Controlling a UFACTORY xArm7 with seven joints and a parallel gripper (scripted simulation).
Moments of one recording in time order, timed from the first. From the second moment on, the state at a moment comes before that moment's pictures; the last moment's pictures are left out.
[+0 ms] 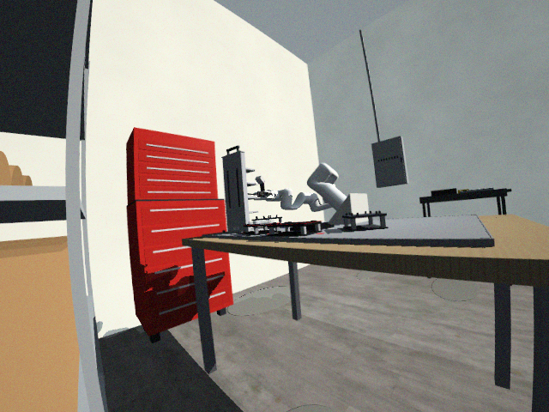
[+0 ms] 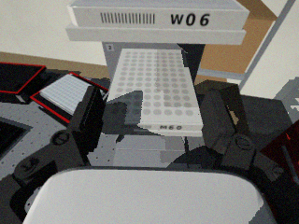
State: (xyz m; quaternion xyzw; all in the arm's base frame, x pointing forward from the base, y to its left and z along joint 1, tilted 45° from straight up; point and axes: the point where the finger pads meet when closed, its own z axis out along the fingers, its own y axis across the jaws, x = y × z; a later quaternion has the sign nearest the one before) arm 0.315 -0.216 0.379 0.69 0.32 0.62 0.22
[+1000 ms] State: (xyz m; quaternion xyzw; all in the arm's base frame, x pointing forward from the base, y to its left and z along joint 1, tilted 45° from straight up) arm 0.320 -0.216 0.378 0.69 0.32 0.62 0.22
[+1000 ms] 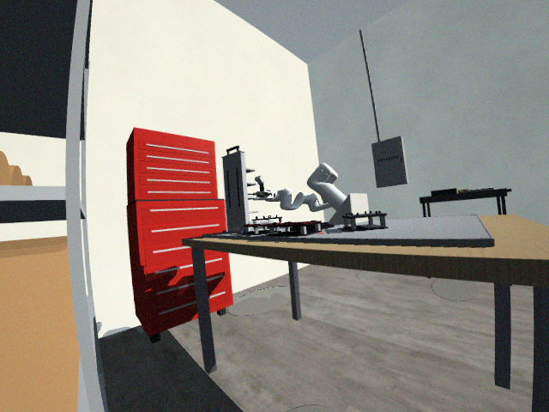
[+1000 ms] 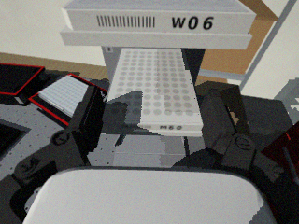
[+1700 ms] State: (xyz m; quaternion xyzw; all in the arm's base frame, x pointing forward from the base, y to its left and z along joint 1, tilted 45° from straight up) arm 0.320 -0.216 0.378 0.69 0.32 0.62 0.22
